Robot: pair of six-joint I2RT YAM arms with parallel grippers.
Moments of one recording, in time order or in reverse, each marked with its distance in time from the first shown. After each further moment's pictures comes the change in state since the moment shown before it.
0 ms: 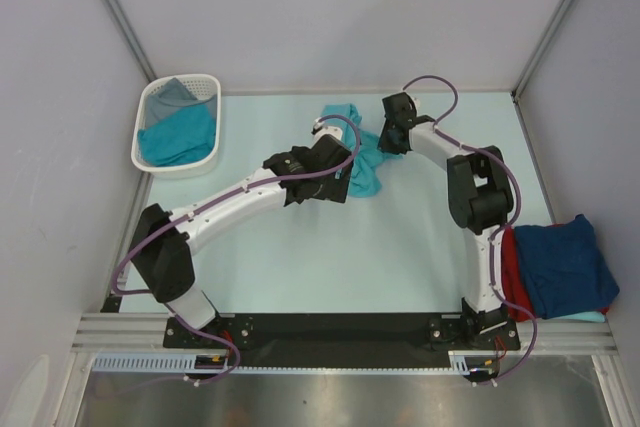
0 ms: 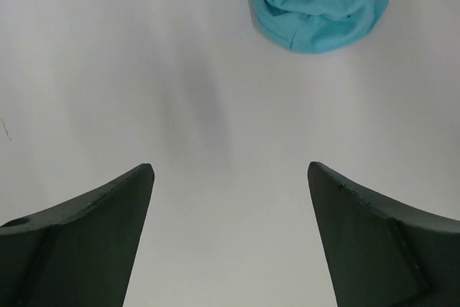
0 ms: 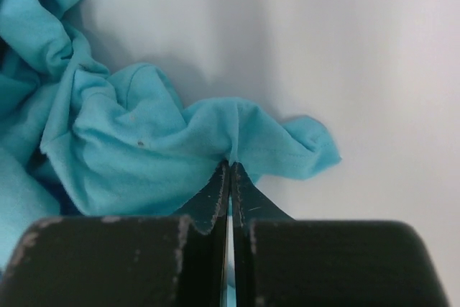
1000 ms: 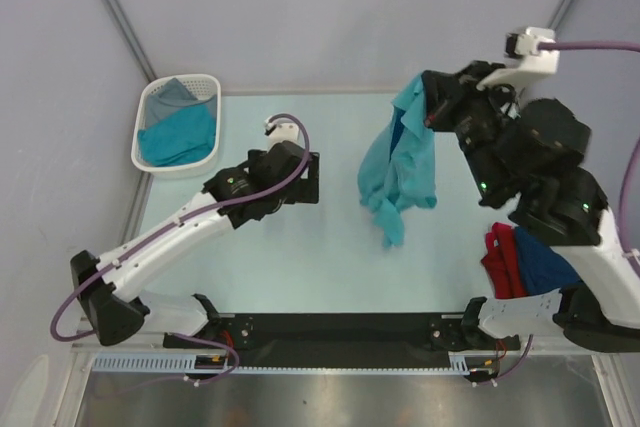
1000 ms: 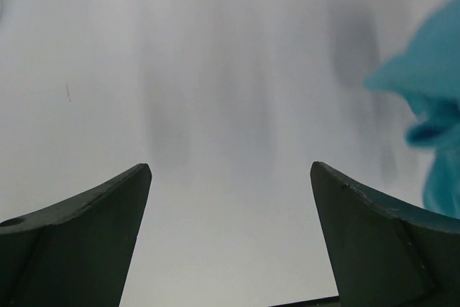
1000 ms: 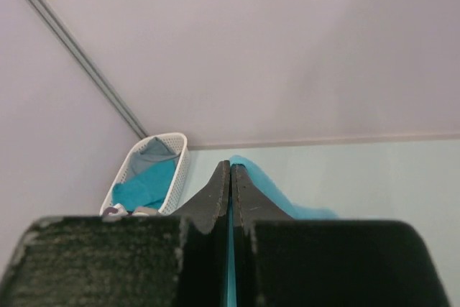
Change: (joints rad) left arm -0.011 -0.317 -0.095 -0.102 -0.093 -0.097; right arm 0.657 -0.956 0.255 -0.144 0.625 -0.325
